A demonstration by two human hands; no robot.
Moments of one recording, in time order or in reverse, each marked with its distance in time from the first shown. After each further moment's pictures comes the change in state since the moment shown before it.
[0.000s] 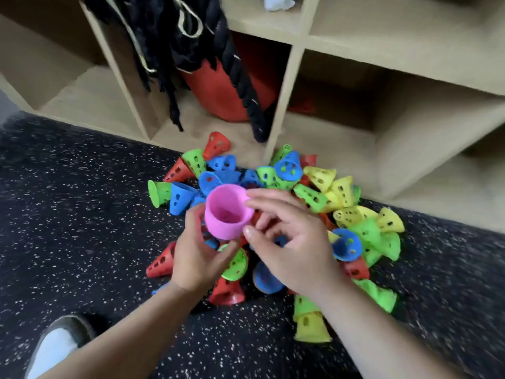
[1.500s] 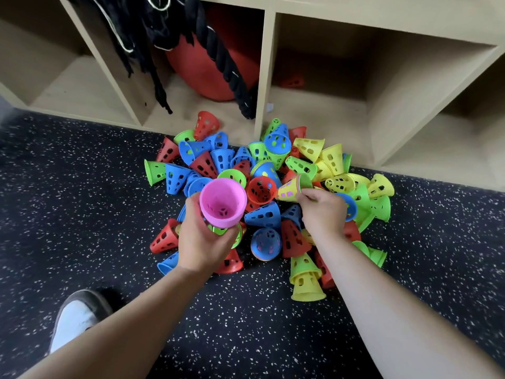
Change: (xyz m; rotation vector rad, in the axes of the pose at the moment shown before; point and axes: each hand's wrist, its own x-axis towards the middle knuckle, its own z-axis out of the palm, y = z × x) left_hand -0.030 0.017 0.004 0.072 -0.017 -0.074; right_hand -0.022 0.102 -0.040 -0.326 0.390 0.723
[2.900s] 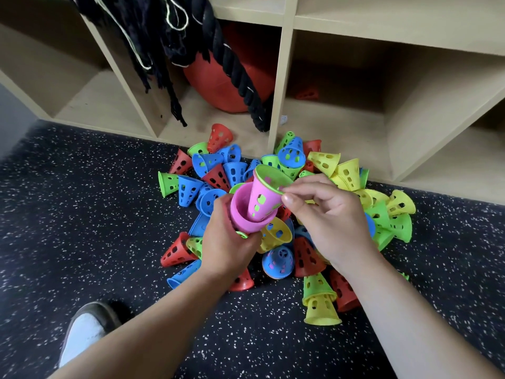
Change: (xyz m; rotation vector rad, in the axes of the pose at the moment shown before) left_hand 0.022 0.014 0.021 0.001 -0.014 -0.008; right_hand -0.037 -0.075 -0.032 0.475 -0.402 -0.394
